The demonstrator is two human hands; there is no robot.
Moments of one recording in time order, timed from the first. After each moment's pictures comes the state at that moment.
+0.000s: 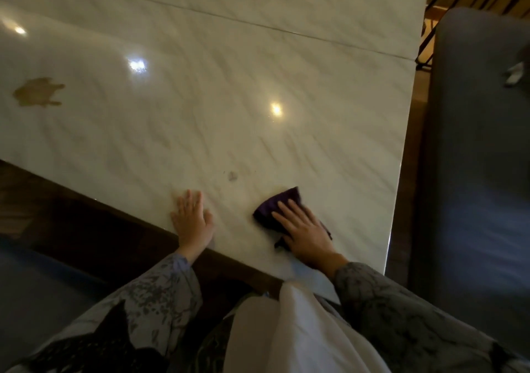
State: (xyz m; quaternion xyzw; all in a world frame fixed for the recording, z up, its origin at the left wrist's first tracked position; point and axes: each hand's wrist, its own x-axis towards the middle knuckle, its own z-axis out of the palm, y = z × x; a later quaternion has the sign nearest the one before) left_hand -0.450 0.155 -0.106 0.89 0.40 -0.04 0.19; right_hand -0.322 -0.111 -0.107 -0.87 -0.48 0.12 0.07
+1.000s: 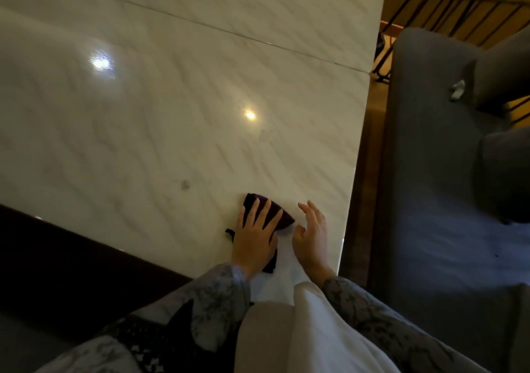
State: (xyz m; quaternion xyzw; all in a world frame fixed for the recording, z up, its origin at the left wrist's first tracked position) left_hand -0.354 -0.037 -0.115 0.99 0.06 0.03 0.15; right_hand -0.290 -0.174 -0.076 -0.92 -0.11 0.09 0.37
